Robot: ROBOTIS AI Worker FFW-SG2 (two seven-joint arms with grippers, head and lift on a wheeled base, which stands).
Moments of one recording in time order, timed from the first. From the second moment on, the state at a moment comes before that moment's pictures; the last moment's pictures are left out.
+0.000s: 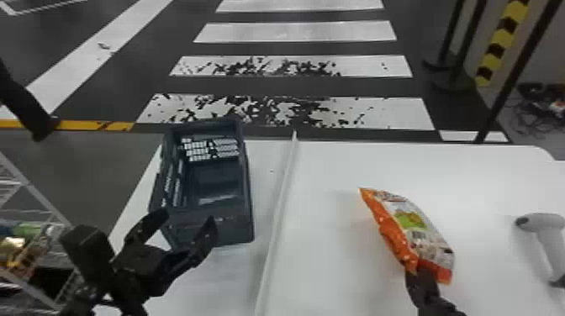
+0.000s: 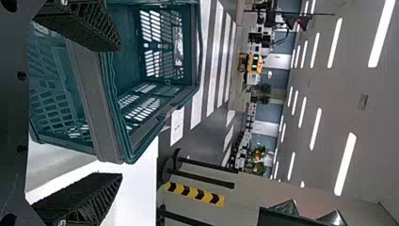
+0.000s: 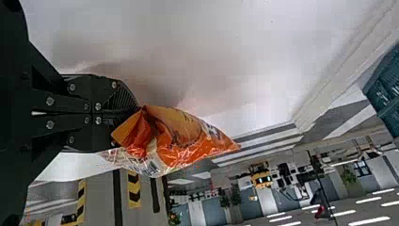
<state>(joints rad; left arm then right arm) 0.57 0.33 0.10 -2.05 0.43 0.13 -0.18 0.43 -0.33 0.54 -1.90 0.99 0.65 -0.09</state>
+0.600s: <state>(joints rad) 0.57 0.34 0.10 -2.05 0.43 0.13 -0.18 0.50 -0.33 0.36 -2.21 0.59 0.72 0.08</state>
